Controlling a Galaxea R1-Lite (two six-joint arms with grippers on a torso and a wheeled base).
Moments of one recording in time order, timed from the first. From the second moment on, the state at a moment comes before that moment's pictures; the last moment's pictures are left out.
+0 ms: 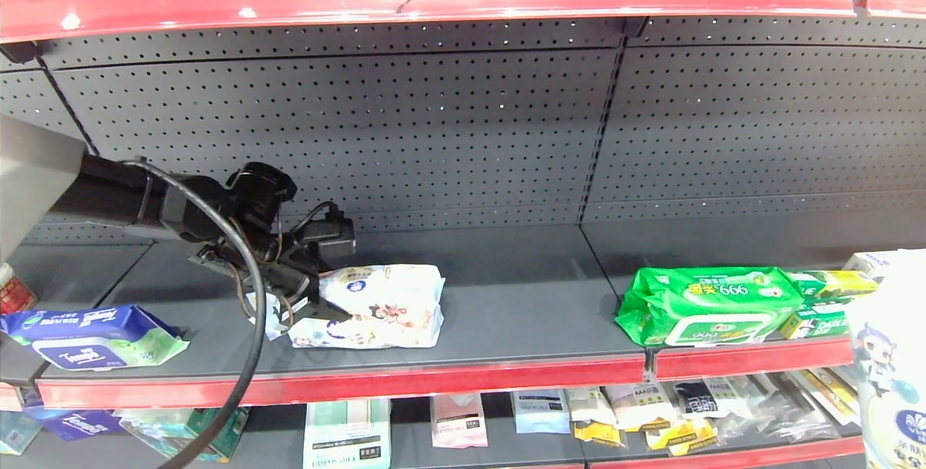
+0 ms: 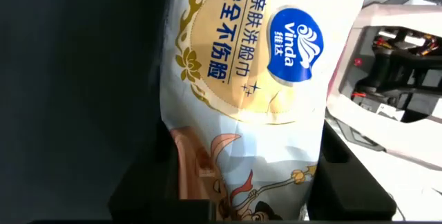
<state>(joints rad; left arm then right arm) -0.15 2.07 -1.31 0.37 -0.47 1.05 0.16 0.10 -0.08 0.10 -0.12 -0.23</state>
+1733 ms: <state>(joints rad) -0.16 2.03 -1.20 0.36 -0.46 1.02 0.16 0.10 -0.08 0.10 -0.12 -0.23</state>
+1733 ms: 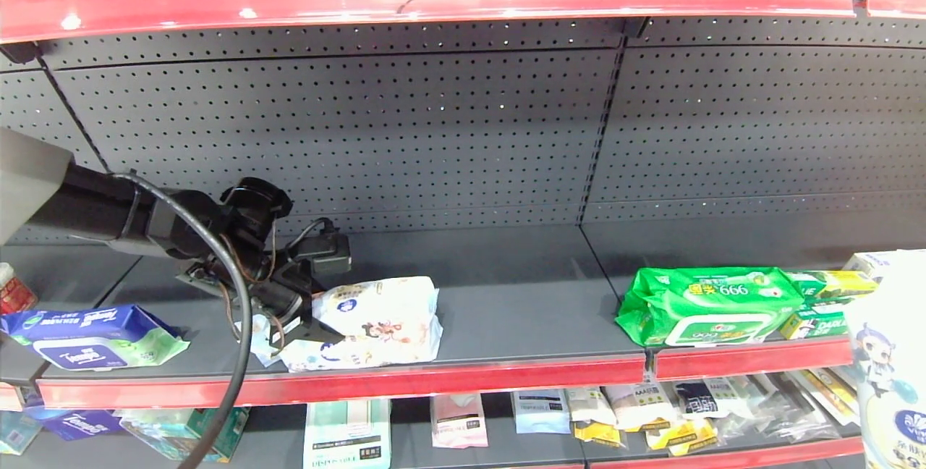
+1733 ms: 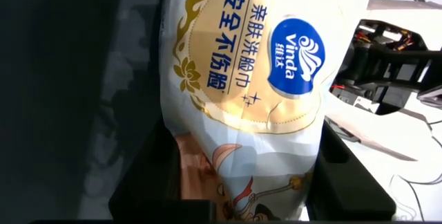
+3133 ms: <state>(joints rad) -0.17 2.03 -1.20 0.34 -0.47 1.04 0.16 0.10 -0.08 0.10 -0.12 -0.23</state>
